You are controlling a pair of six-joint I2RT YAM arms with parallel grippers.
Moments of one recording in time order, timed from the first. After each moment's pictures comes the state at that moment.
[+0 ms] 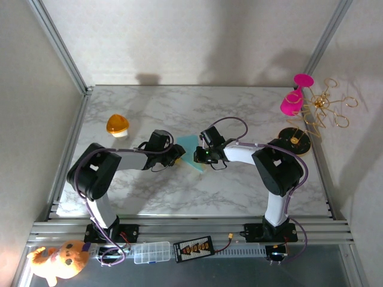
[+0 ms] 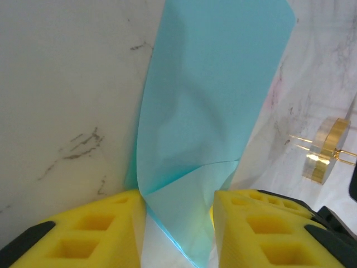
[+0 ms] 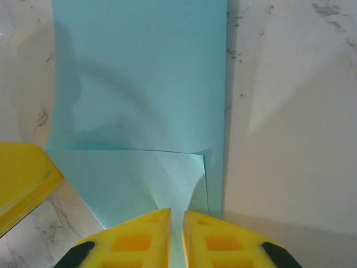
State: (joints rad) left arm -0.49 1.78 0.79 0.17 0.33 -1.19; right arm 0.66 1.86 1.02 -0.18 -0.25 0.61
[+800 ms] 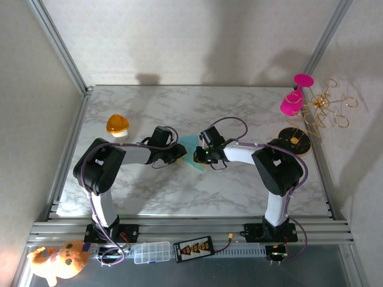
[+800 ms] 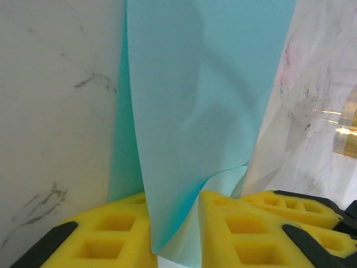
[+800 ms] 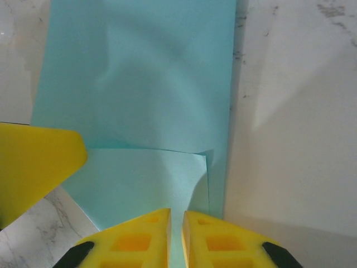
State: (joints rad) left arm -0.47 1.86 0.89 0.09 0.40 -0.99; right arm 0.66 1.87 1.02 -0.18 -0.26 0.61
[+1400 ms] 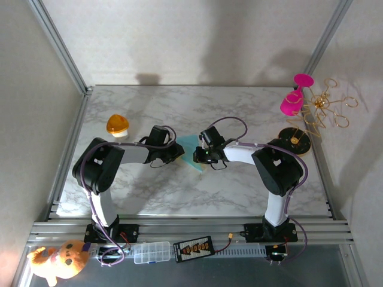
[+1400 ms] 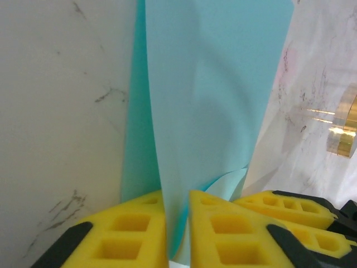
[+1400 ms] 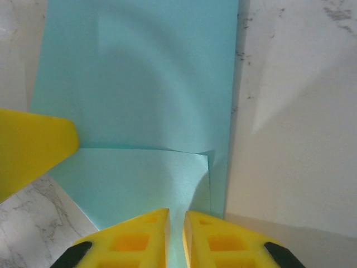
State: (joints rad) left arm -0.44 1.86 0.89 0.11 0.44 -0.99; right arm 0.66 1.87 1.02 -0.18 -0.26 0.59
